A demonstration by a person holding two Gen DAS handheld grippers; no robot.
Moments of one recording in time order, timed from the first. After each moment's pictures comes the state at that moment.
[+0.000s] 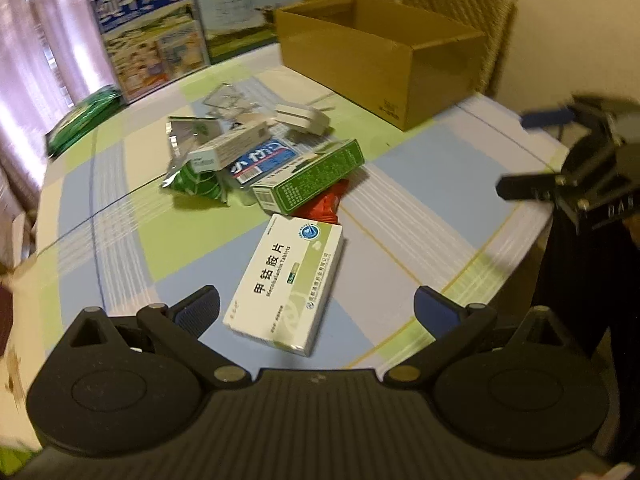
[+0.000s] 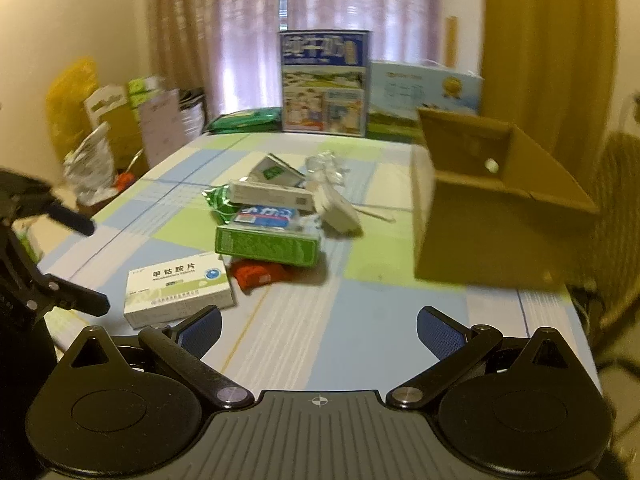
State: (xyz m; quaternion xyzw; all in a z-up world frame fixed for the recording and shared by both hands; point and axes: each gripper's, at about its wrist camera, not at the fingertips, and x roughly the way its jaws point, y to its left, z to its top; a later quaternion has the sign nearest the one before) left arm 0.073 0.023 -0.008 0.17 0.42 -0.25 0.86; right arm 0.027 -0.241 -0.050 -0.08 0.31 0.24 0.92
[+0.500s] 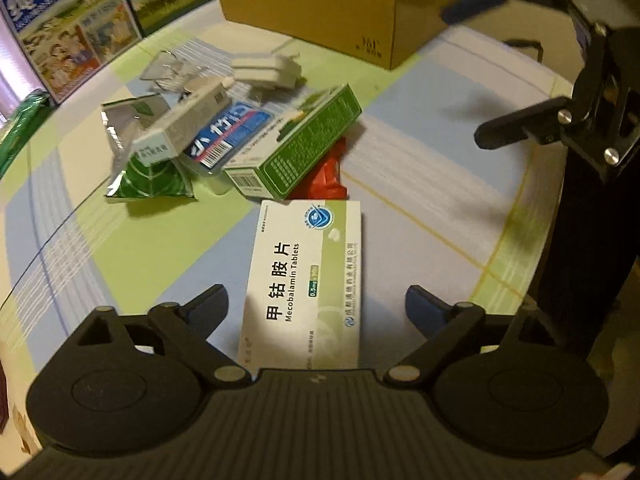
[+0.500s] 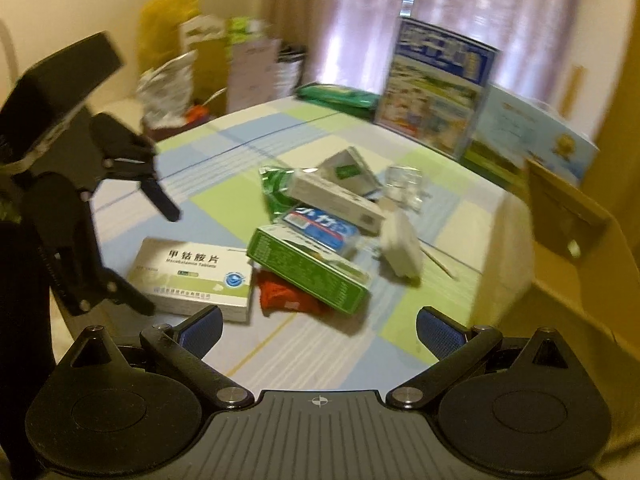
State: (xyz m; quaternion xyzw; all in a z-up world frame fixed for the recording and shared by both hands) left arm 0.142 0.016 -0.061 0.24 0.46 -0.32 0.79; right arm 0.092 -0.187 -0.060 -0.23 0.31 0.37 0.85
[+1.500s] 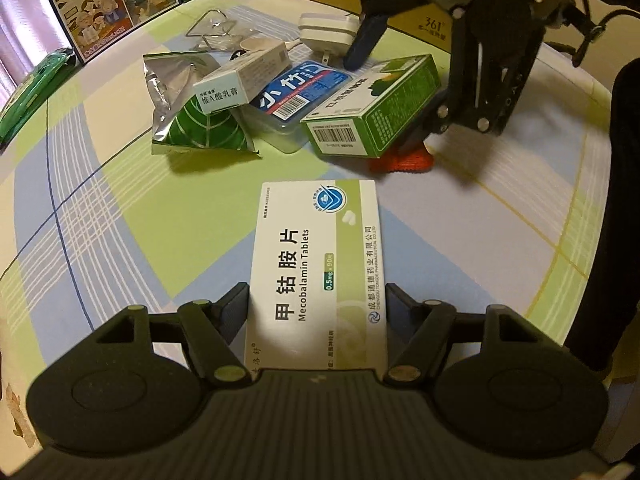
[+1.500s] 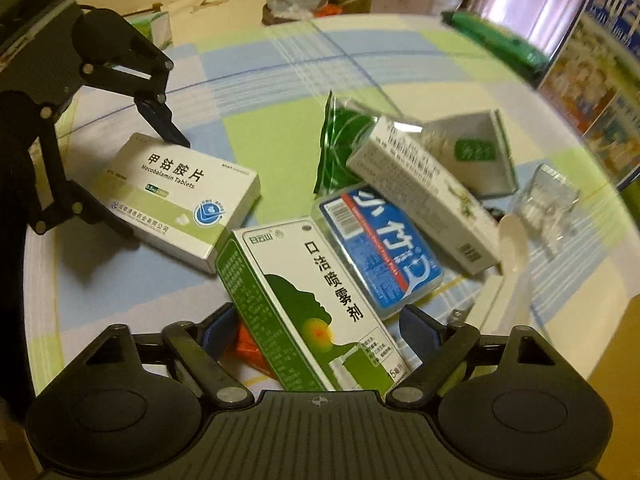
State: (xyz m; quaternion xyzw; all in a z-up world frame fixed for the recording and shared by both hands) left arm 0.171 0.069 -0.080 0.21 0.48 -0.29 0.80; right arm 0.227 -0.094 -0.132 -0.35 0.40 0.52 0.66
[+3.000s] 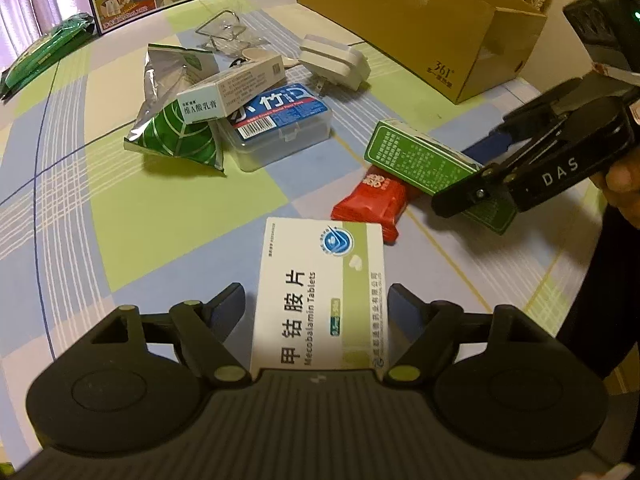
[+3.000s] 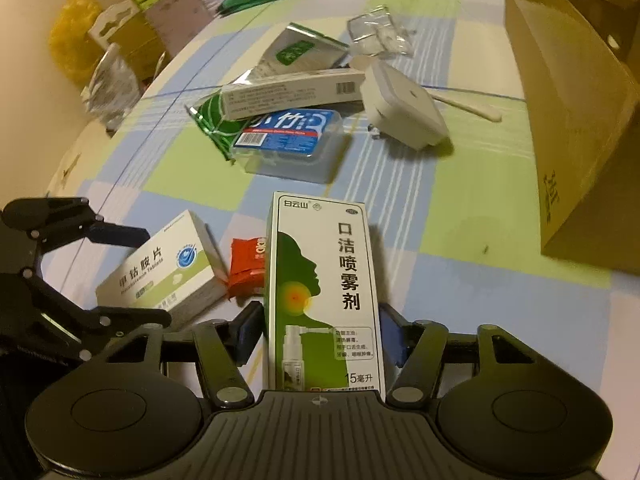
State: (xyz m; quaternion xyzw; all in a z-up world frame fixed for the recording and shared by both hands) left arm 0.166 0.036 -0.077 0.11 0.49 -0.25 0.82; right arm 0.192 -0.177 -0.123 -0.04 0.54 0.31 0.78
